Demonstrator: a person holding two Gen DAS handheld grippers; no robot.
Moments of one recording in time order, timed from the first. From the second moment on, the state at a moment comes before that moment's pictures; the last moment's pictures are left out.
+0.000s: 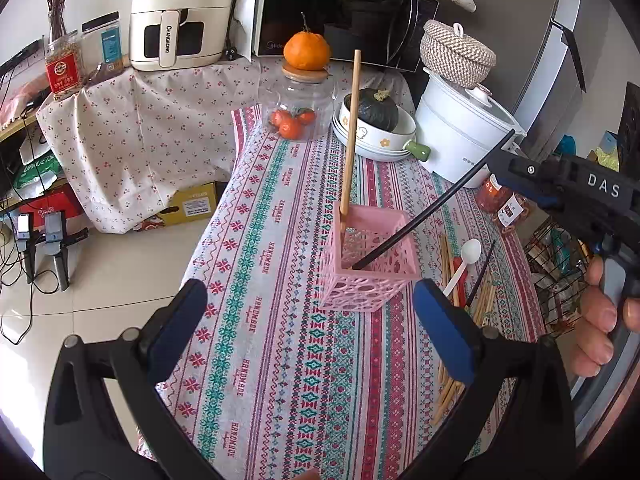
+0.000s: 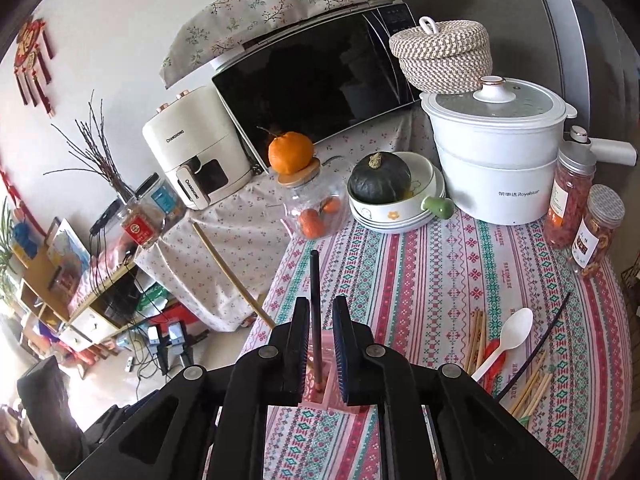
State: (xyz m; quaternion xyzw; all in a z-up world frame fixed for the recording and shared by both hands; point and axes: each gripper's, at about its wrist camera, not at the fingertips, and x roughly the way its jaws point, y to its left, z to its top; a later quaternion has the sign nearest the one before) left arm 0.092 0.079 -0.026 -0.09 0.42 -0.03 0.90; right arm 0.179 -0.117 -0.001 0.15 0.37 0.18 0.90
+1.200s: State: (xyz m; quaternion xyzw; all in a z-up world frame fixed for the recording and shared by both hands) left arm 0.064 -0.027 -0.040 0.01 0.43 -0.09 0.90; right arm 0.093 -0.274 -0.035 0.10 0.43 -0.04 0.90
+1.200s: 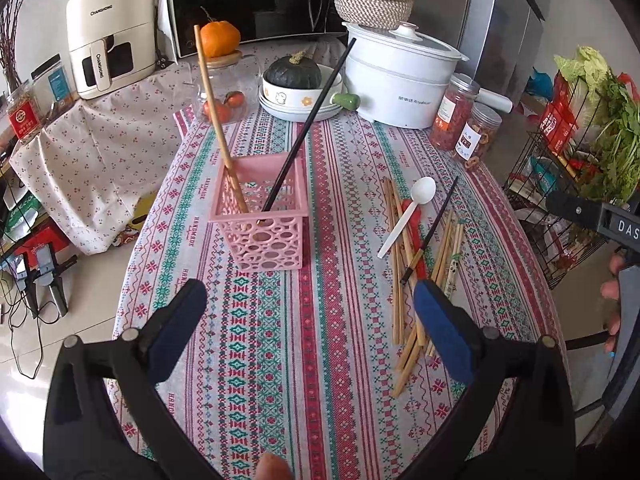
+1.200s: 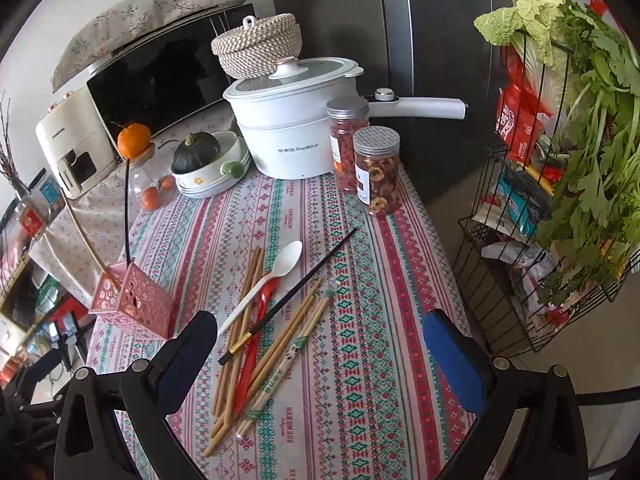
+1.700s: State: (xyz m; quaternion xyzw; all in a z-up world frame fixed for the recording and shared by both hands) left arm 0.144 -0.146 -0.064 0.12 0.49 -0.12 0.86; right arm 0.107 -0.349 -0.083 0.12 0.49 -0.10 0.85
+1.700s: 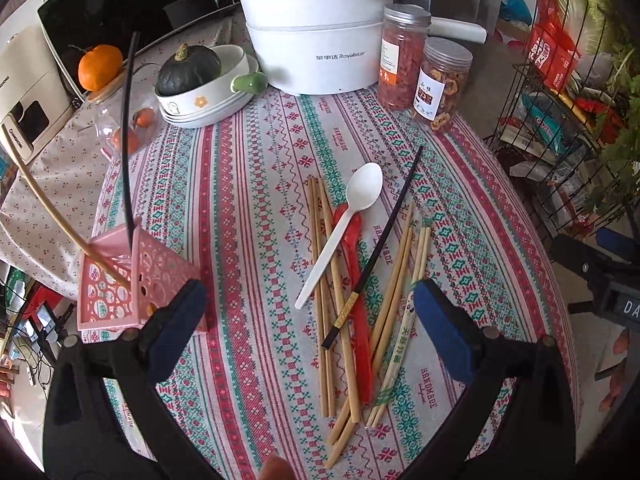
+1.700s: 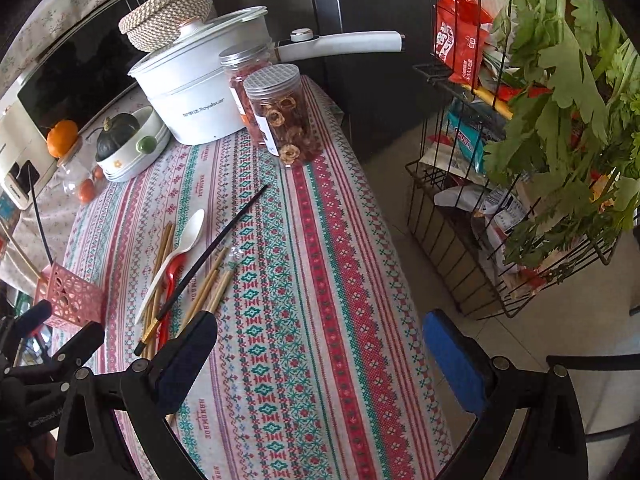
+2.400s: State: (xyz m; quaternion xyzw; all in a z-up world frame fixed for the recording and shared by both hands) left arm 0.242 -0.199 -0.126 0.08 0.54 -0.19 0.81; right arm 0.142 -0.384 -0.123 0.18 0.53 -0.09 0.82
